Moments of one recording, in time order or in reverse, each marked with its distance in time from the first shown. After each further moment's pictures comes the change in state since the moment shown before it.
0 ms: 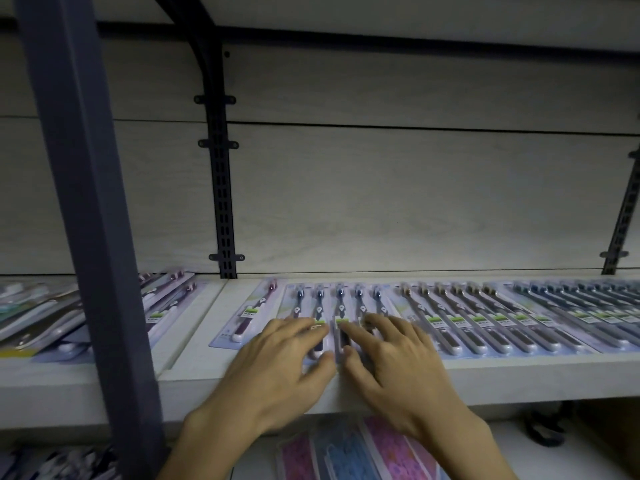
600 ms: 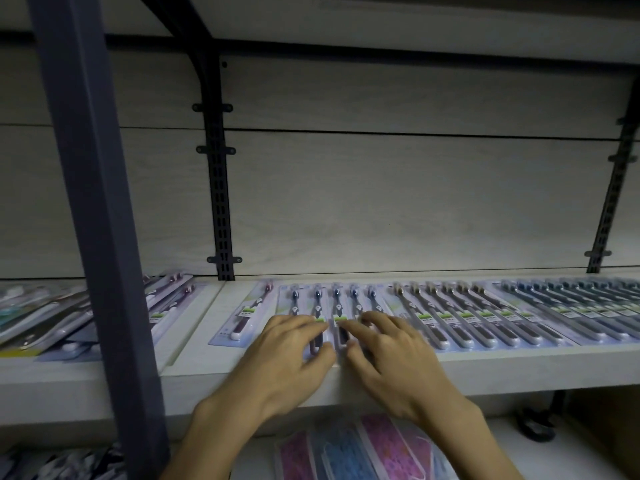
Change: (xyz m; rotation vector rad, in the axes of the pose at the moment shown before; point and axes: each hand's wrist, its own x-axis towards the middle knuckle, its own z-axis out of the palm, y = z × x) left_hand 0.004 0.010 0.001 -0.098 -0.007 -0.016; right_hand -0.001 0.010 -0.004 0.090 -0.083 -0.042
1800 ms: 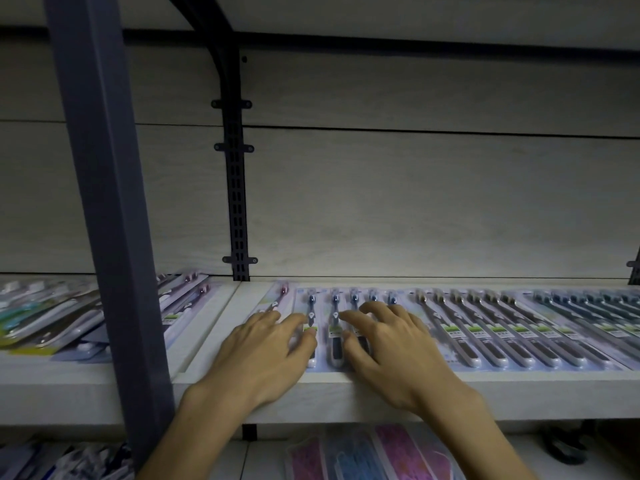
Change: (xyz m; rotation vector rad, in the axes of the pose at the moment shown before) left_hand 0.008 -0.031 -0.019 0.186 -0.083 -0.268; right_hand 0.033 -0.016 -0.003 -0.039 -0.049 -0.054
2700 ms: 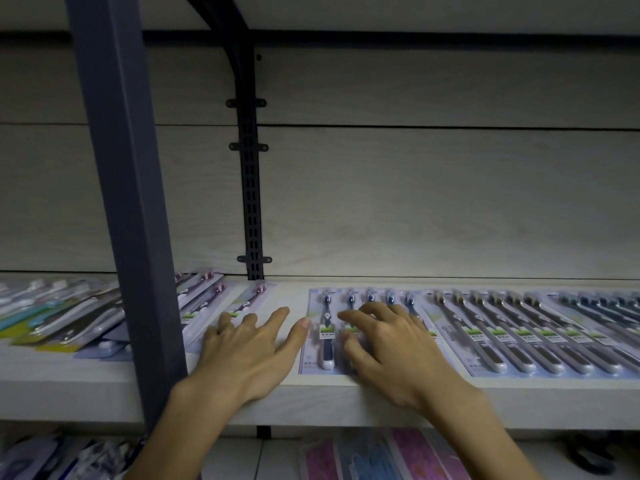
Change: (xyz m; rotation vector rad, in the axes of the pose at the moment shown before) left_hand -0.001 -0.029 -0.010 0.149 -0.194 -0.255; right_hand 0.011 -0.014 0.006 0.058 -0.017 -0.046
